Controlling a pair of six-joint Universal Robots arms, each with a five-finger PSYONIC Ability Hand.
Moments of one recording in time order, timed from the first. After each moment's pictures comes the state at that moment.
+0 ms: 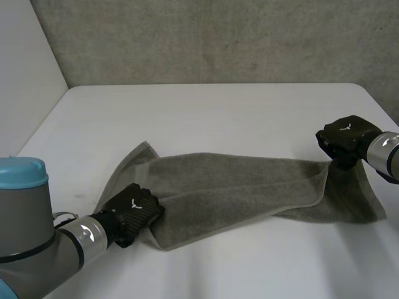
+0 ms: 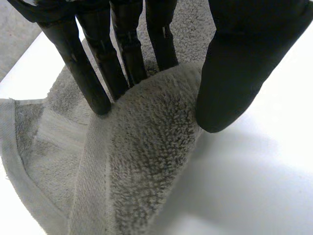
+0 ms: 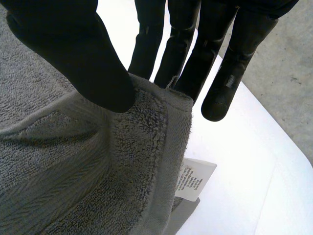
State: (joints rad) left arm 4.36 -1.85 -1.90 3.14 -1.21 3.94; right arm 1.63 -1.12 1.34 0.29 1.23 2.42; left_hand 0.76 0.76 0.76 0.76 0.58; right_hand 1.06 1.18 1.19 1.20 0.92
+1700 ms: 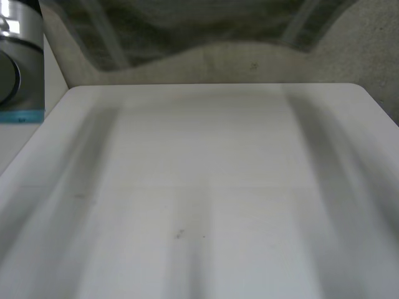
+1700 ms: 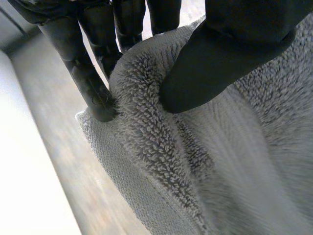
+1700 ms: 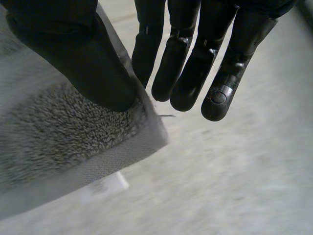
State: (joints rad) left arm 4.45 -1.90 -1.19 3.88 -1.52 3.45; right arm 1.75 -1.14 0.89 -0.47 1.47 2.56; left_hand 1.19 1.22 1.22 1.22 1.04; right_hand 1.06 1.18 1.19 1.20 0.92
